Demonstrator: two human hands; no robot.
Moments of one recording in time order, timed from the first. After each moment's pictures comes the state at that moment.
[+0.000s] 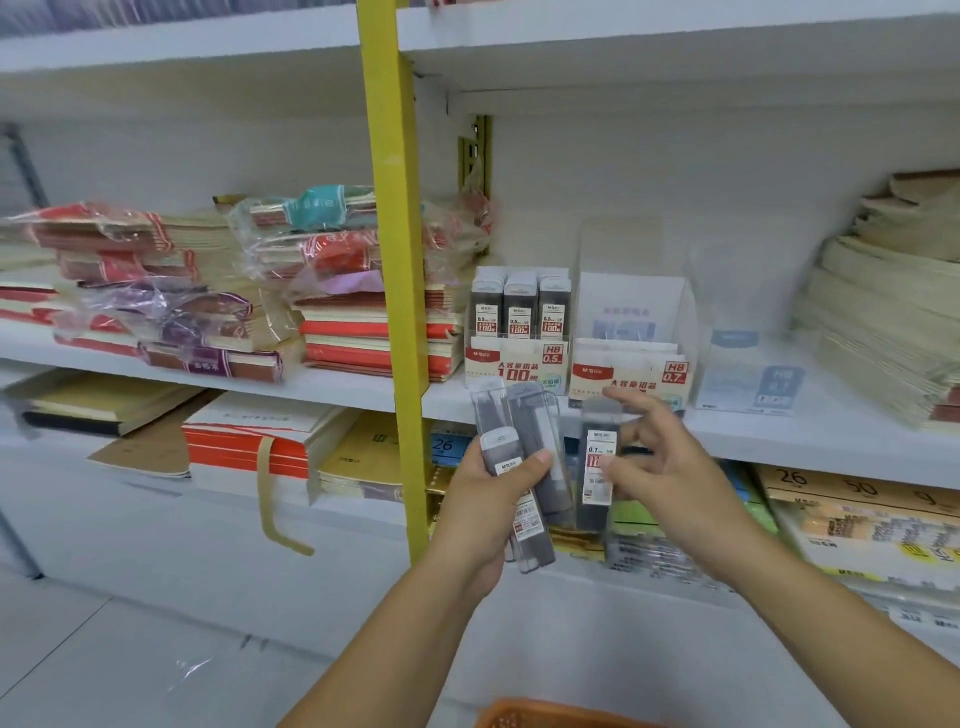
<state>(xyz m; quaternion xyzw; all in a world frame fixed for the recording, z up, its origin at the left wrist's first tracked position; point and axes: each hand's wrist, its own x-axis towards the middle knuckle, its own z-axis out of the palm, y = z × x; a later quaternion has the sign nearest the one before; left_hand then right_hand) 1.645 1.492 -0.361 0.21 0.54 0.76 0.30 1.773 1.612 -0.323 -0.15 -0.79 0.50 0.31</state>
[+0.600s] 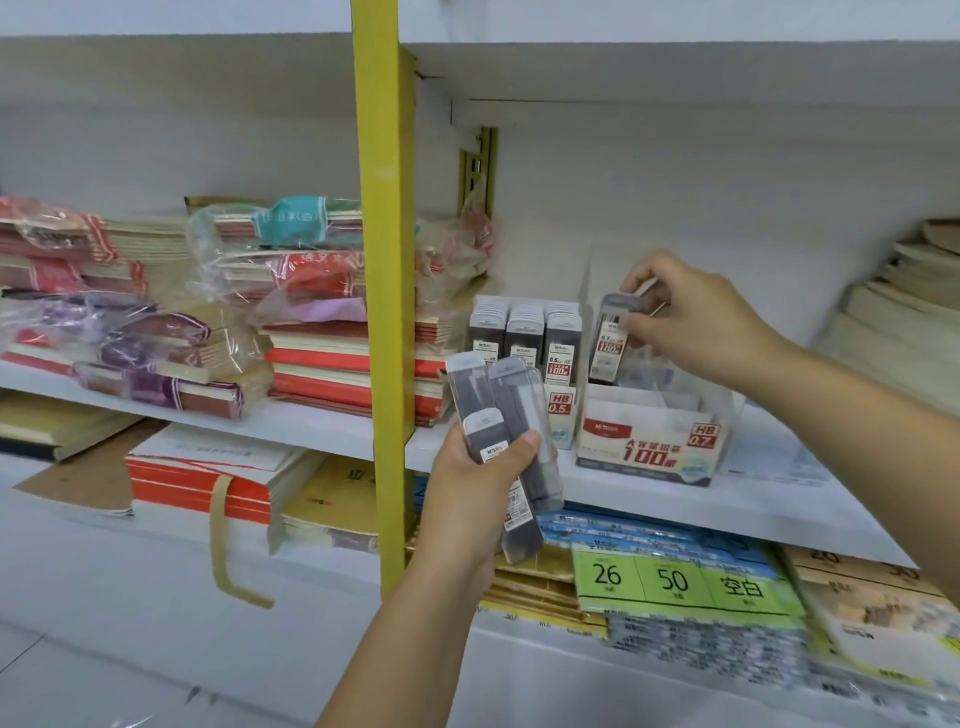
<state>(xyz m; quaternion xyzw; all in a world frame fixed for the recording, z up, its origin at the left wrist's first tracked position) 1.605 1.523 -0.322 0.20 0.51 0.80 0.24 1.686 1.715 -0.191 -0.18 -0.91 0.18 0.33</state>
